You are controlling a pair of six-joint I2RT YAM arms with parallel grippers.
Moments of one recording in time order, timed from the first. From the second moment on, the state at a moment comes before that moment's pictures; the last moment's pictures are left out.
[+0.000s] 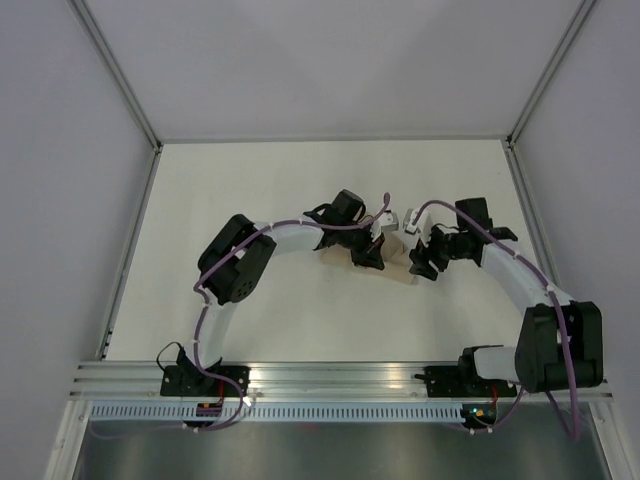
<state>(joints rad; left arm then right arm) -0.77 2.14 1.41 -0.08 0.74 0.31 0.05 1.36 0.87 -0.62 -0.70 -0.91</state>
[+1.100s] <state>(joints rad) -0.69 2.28 1.57 -0.42 1.07 0.27 0.57 1.25 0.46 -0.10 -0.26 -0.96</state>
